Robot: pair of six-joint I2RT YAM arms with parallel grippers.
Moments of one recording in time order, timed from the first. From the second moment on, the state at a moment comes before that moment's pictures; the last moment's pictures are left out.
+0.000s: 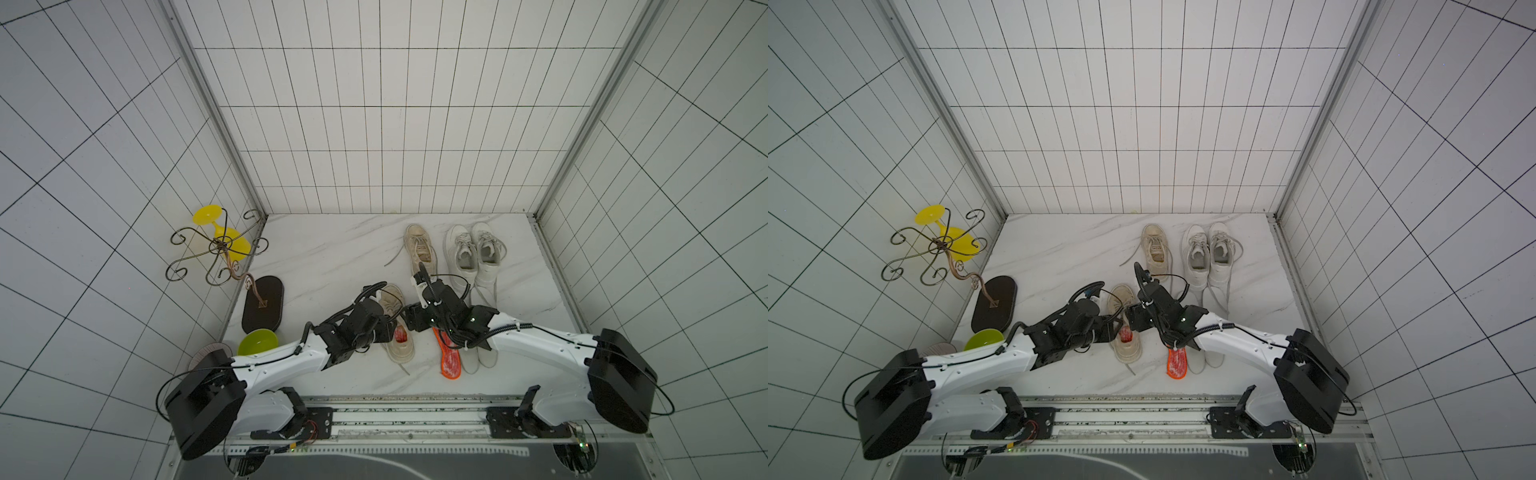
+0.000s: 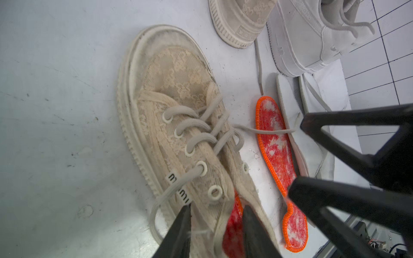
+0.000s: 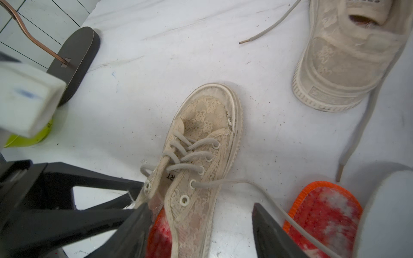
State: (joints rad) left arm -0.83 1.23 0.58 -0.08 -0.04 -0.83; right arm 0.91 1.41 0.83 -0.14 0.10 0.47
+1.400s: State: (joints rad) left arm -0.78 1.19 0.49 0.02 -0.06 -0.82; right arm 0.88 1.46 0.79 -0.12 0.11 0.53
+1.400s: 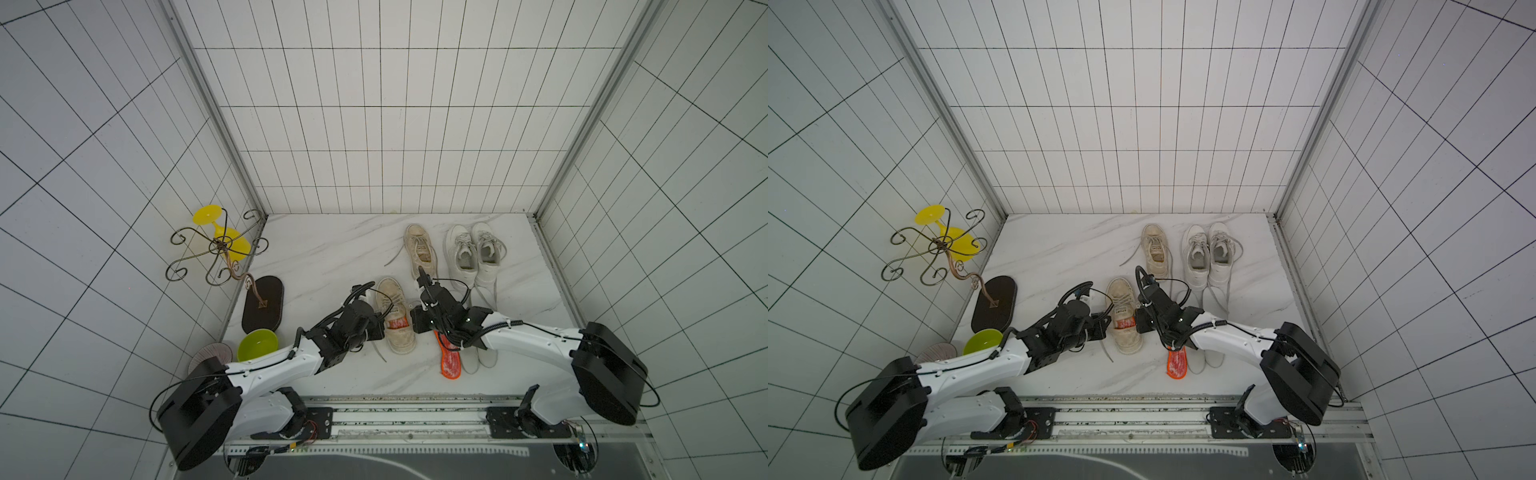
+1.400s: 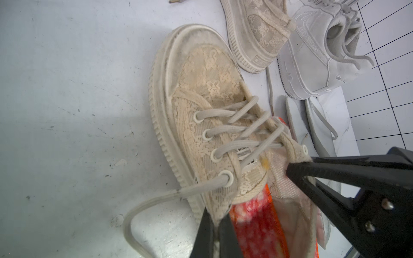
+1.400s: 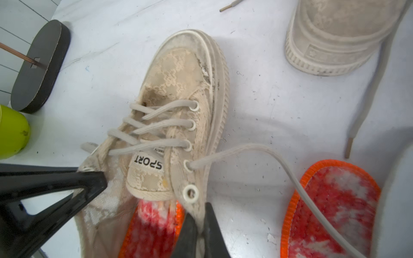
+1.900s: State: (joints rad) left arm -0.86 1.27 0.48 0.09 -0.06 -0.88; right arm 0.93 1.47 0.77 -0.09 0.07 0.39
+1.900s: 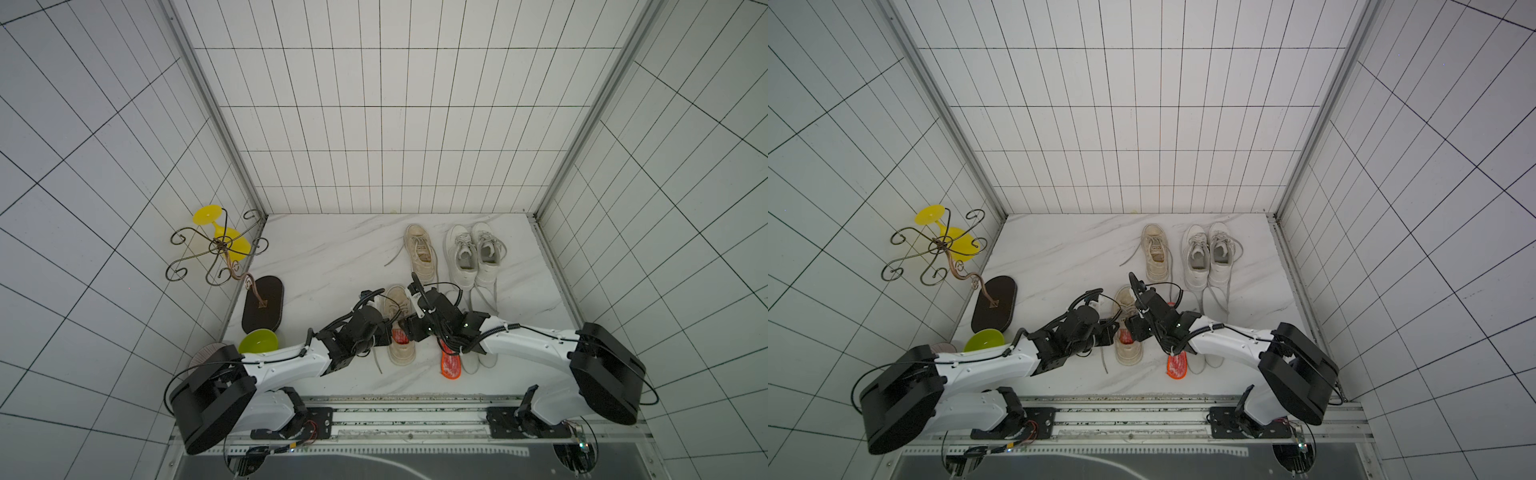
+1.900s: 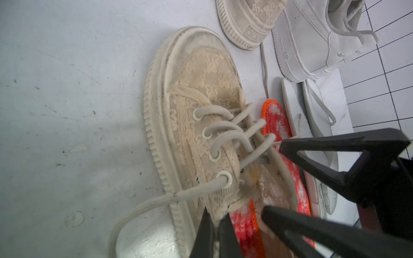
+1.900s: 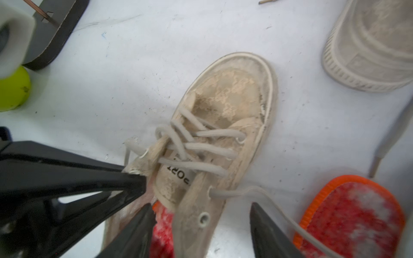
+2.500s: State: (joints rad) left arm -0.86 1.27 0.48 0.09 -0.06 -0.88; right arm 0.97 1.59 0.77 -0.11 0.20 0.41
